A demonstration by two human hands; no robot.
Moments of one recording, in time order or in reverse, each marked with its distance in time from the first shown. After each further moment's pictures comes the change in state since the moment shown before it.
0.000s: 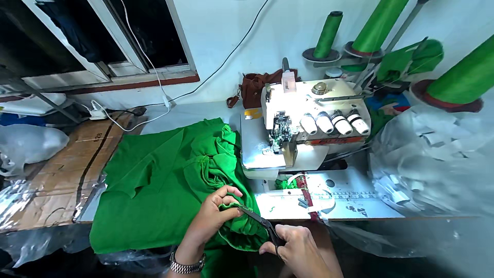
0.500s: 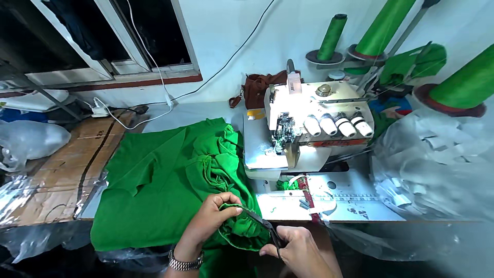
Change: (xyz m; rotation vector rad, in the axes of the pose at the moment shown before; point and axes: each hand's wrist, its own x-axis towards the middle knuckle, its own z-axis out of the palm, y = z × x) left_hand 0.001 -0.008 -0.012 0.122 -0.061 0.072; right_hand 0.001 0.004 0.000 0.090 -0.087 0.090
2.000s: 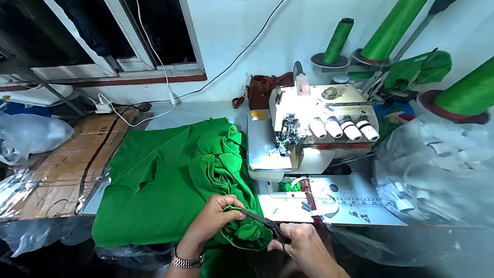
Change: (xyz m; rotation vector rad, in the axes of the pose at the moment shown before) left_hand 0.000 -0.003 -0.002 0.059 -0.055 0.052; right_hand 0.009 0.014 -0.004 -0.198 0.123 -0.299
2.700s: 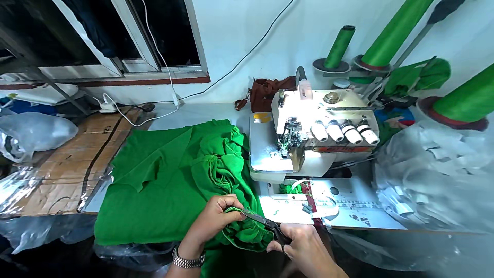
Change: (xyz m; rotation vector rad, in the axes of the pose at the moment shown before) left_hand -0.002 -0.007 -0.002 -0.060 0.001 0.042; right_hand 0.003 -0.001 0.002 -0.015 0.022 0.010
